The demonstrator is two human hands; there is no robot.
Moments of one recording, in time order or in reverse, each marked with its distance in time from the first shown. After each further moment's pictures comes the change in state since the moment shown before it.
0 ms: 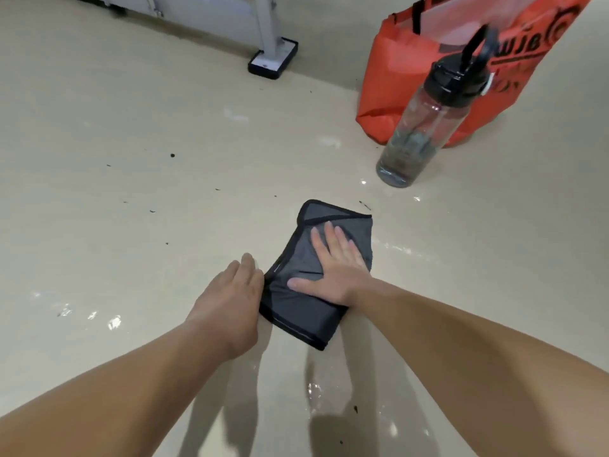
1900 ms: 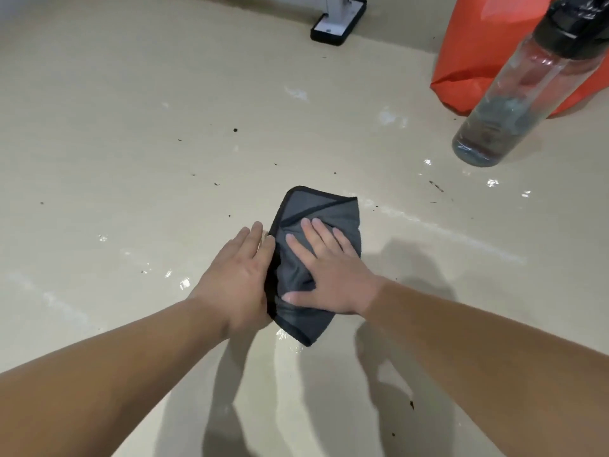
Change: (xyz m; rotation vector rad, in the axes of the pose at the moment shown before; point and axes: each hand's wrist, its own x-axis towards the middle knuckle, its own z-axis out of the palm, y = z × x) left_hand -0.031 -0.047 -0.001 -0.214 -0.055 -0.175; right_hand 0.008 -0.072 0.042 -0.258 0.004 -0.459
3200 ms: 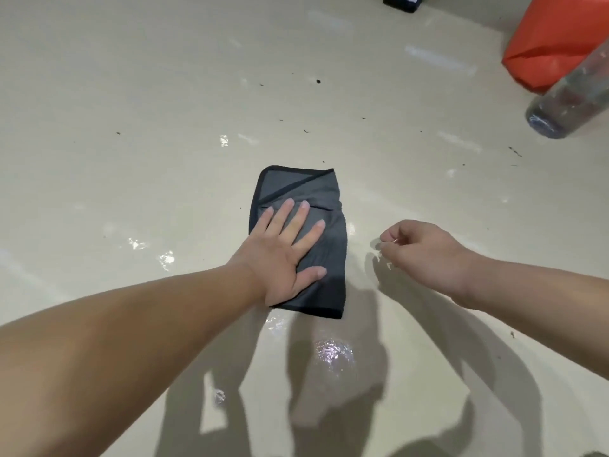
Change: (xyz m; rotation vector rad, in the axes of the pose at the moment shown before) left_hand -0.059 -0.146 0.085 0.272 0.066 0.211; right_hand -0.052 -0.150 -0.038 0.838 0.053 0.632
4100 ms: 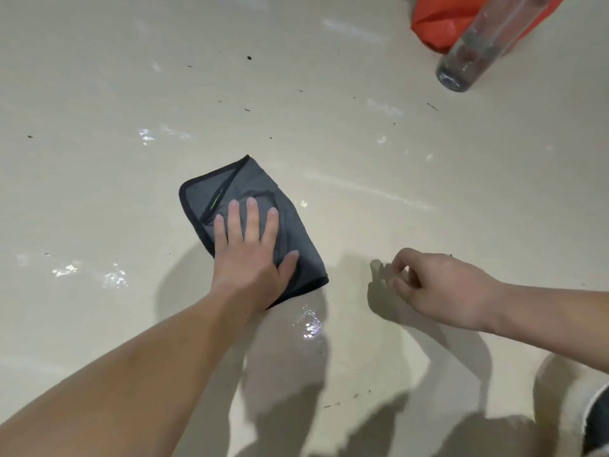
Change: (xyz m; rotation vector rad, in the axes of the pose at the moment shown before) left_hand -0.026 0.030 0.037 -0.128 0.169 -0.198; right_hand -0.113 0.048 0.014 -0.620 -0.016 0.071
